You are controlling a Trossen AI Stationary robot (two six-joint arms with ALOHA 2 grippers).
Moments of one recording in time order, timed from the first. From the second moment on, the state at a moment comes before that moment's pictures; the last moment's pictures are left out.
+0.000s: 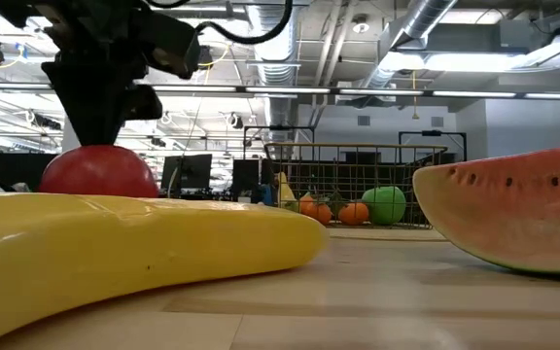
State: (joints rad) left arm -0.28 1.62 1.11 -0.91 0.08 -0.41; right arm -0.25 1.33 2.17 -1.56 0.00 0.34
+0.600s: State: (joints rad) left arm -0.23 1.63 1.25 -1.04 -0.05 -0.34; right arm -0.25 1.33 2.17 -1.56 0.00 0.34
